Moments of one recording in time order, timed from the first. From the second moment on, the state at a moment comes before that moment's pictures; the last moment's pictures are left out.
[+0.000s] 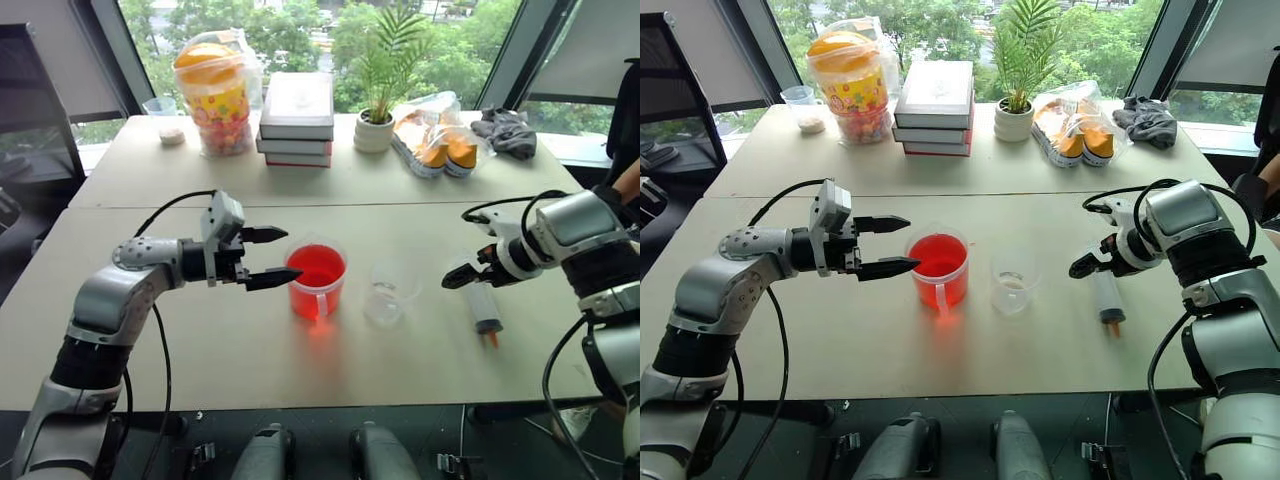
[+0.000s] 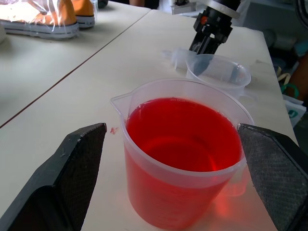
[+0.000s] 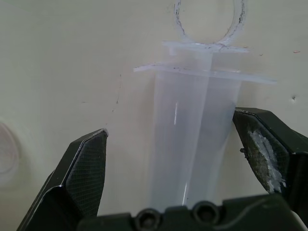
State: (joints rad) left arm -0.51 0.66 -0.02 -0.14 -0.55 0.57 -1.06; right arm -1.02 -0.86 0.44 0.50 0.29 1.45 0.85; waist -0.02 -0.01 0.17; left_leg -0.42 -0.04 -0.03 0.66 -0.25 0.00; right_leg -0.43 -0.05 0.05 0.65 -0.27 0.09
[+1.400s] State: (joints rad) left arm -0.77 0.77 0.01 0.09 -0.59 0.62 -1.23; right arm -0.65 -0.36 -0.19 -0.39 0.67 0.71 0.72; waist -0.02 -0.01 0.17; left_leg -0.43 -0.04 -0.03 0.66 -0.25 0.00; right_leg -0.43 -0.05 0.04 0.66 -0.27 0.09
